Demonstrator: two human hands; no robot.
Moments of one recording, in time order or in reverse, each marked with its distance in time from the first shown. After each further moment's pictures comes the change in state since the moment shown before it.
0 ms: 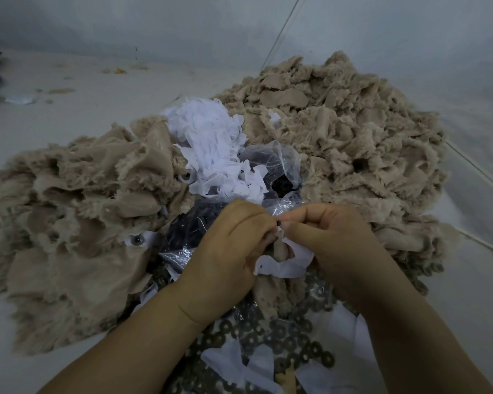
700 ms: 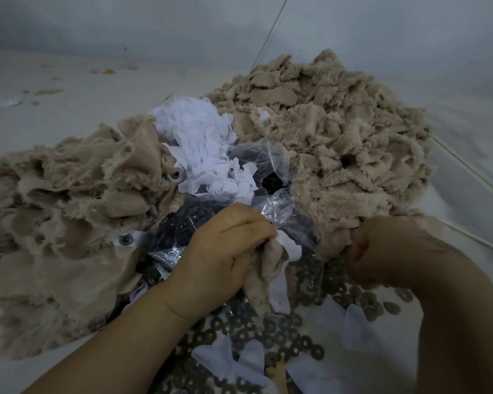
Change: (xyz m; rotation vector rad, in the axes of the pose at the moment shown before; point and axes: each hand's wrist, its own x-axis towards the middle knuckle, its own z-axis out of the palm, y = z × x) left_hand -0.003 -0.002 -0.004 -0.102 -0.100 0.026; right_hand -0.011 -0.025 -0.060 -1.284 -0.194 0.443
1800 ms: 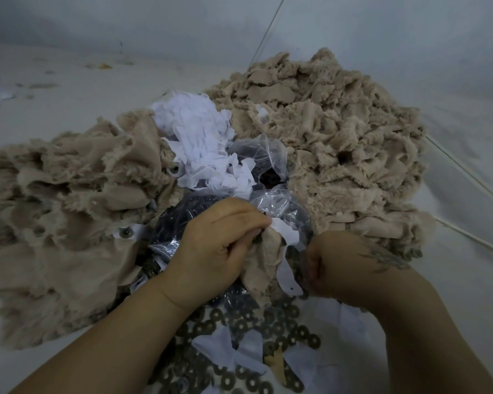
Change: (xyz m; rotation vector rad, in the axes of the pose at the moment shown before) left_hand -0.001 0.002 -0.002 -0.015 0.108 -0.047; right_hand 0.009 -0.022 0.038 -0.199 0.079 -0.333
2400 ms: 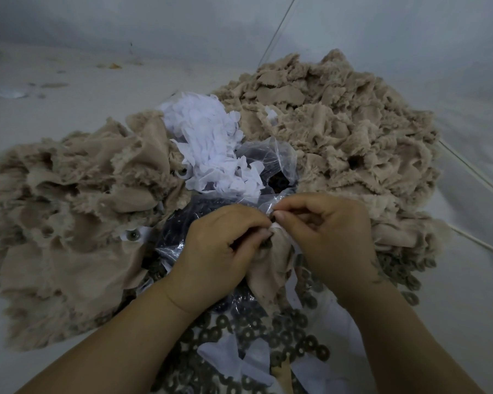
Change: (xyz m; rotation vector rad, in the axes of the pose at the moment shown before) left_hand 0.002 0.001 -0.004 0.016 0.016 -0.091; right_hand 0.025 -0.030 0.003 0.980 0.912 -0.231
